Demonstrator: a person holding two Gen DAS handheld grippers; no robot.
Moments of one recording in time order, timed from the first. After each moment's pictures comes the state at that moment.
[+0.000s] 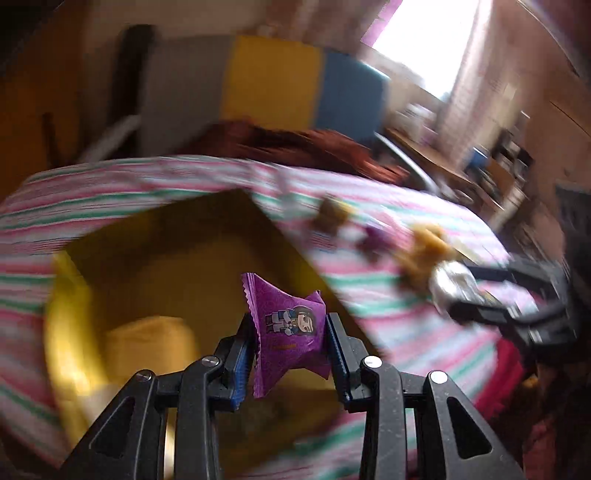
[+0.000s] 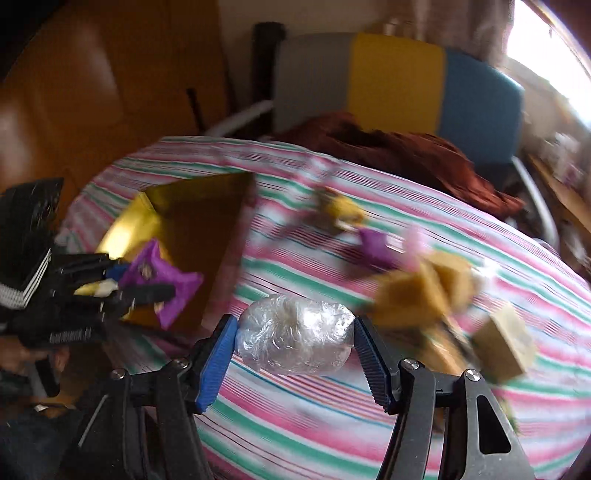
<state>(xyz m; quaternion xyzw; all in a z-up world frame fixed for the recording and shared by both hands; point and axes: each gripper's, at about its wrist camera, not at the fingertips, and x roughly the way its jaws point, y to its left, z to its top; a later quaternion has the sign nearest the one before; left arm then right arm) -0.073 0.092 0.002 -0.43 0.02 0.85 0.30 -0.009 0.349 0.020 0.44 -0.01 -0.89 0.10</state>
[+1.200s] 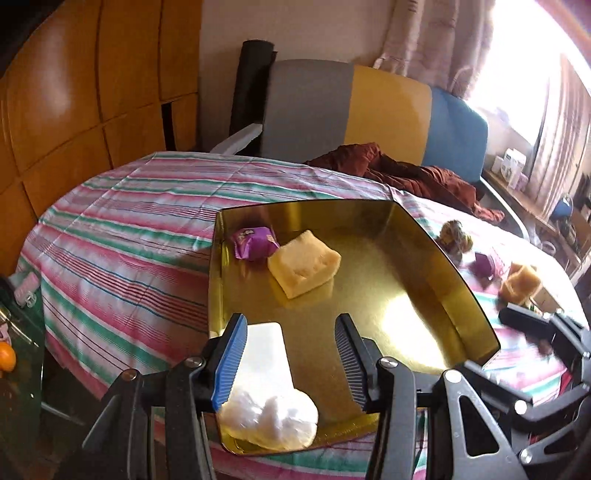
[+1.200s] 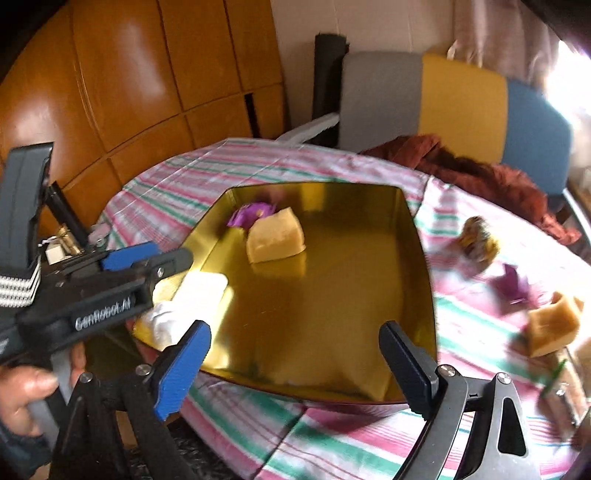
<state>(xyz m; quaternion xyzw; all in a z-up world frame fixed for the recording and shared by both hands) -0.047 0.009 -0.015 -0.39 0.01 0.91 0.12 -0.015 0.189 -0.010 0.39 0.00 -0.91 0.14</state>
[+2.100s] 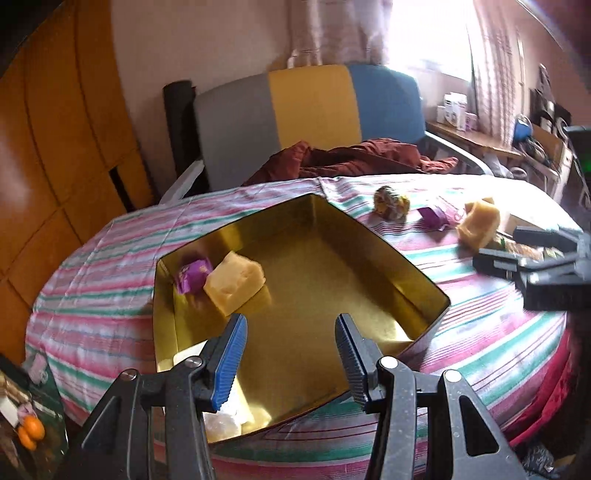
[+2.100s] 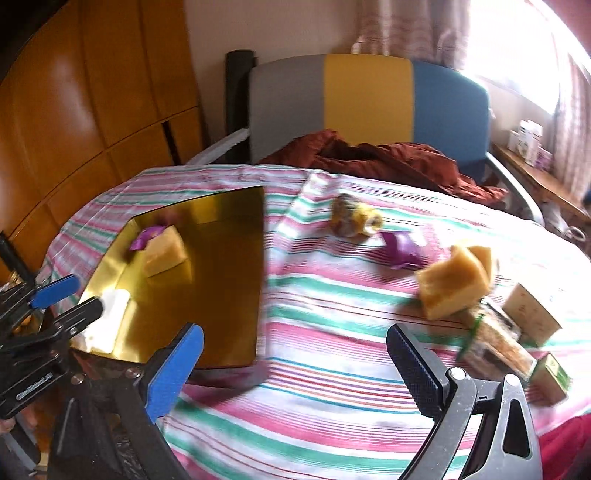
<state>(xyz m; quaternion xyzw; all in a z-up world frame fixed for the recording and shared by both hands) -0.001 0.087 0.000 -0.34 0.15 0.91 0.19 0.007 0.311 -0.006 0.38 -0.04 -0.92 0.01</state>
